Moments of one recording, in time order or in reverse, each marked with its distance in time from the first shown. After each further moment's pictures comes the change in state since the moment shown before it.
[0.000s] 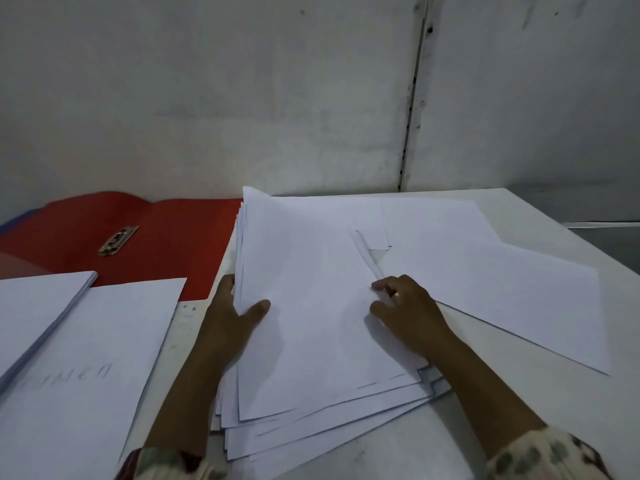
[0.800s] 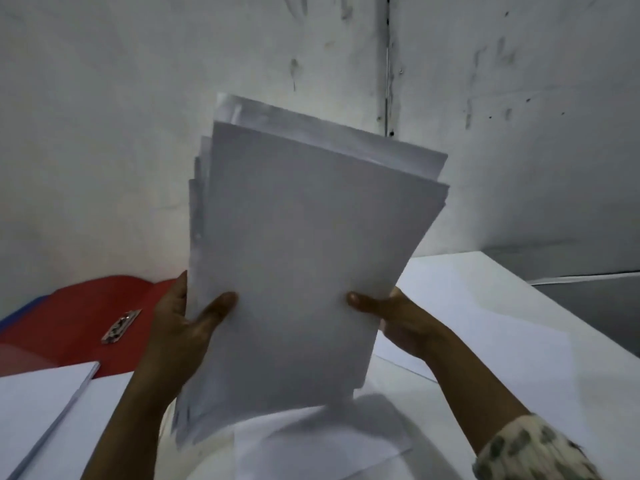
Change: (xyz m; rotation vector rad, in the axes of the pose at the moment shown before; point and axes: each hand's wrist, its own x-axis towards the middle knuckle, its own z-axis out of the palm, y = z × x) left_hand 0.001 0.118 -0.048 -0.250 0.133 0.395; right_hand 0.030 -0.065 -0.076 1.105 -0.384 -0.205
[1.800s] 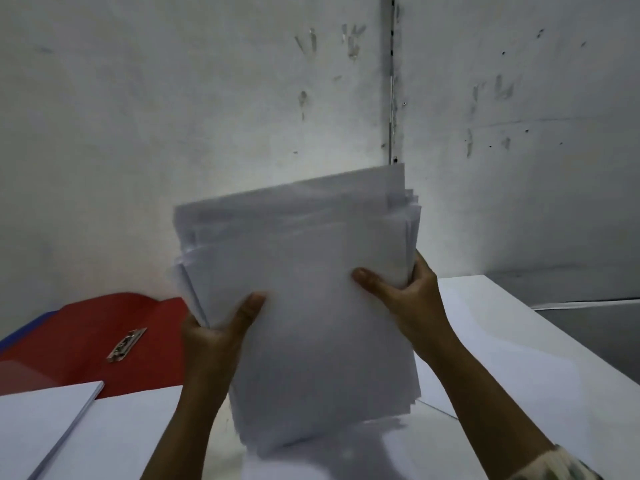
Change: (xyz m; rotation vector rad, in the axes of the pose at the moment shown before) left_hand 0.005 0.008 0.030 -0.289 0.200 -0.035; right_hand -0.009 -0.052 0.031 -0.254 0.442 -0.424
